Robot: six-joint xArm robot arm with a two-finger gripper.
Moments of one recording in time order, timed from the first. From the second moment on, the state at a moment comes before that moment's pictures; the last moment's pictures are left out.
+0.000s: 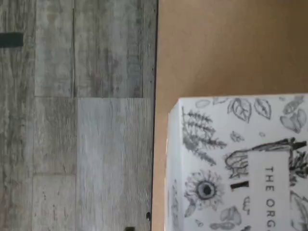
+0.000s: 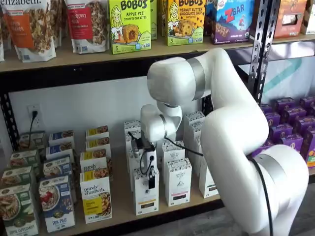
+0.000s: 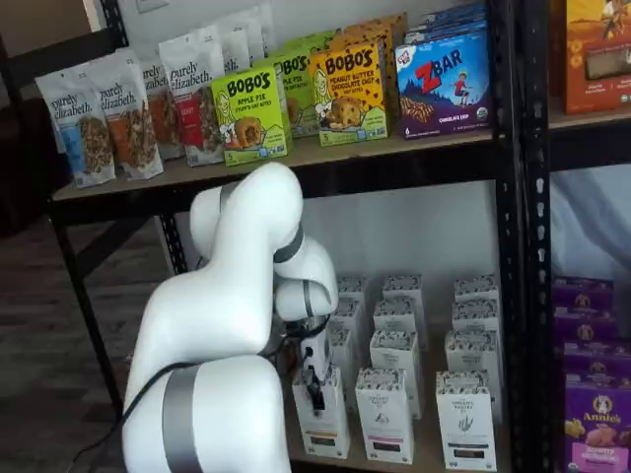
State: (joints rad) arm 0.24 1.13 -1.66 0.02 0.55 -1.34
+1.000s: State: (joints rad) arm 0.25 1.13 -1.65 0.03 0.51 -1.34
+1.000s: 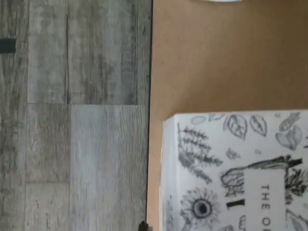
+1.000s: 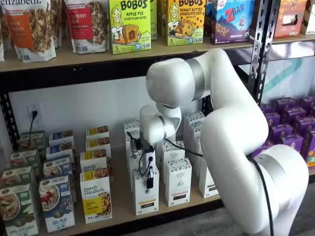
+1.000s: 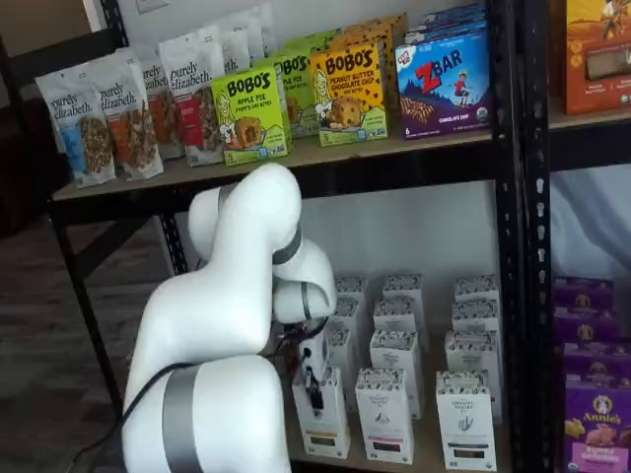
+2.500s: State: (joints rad) arm 0.27 0.99 -1.43 0.04 0.43 -1.33
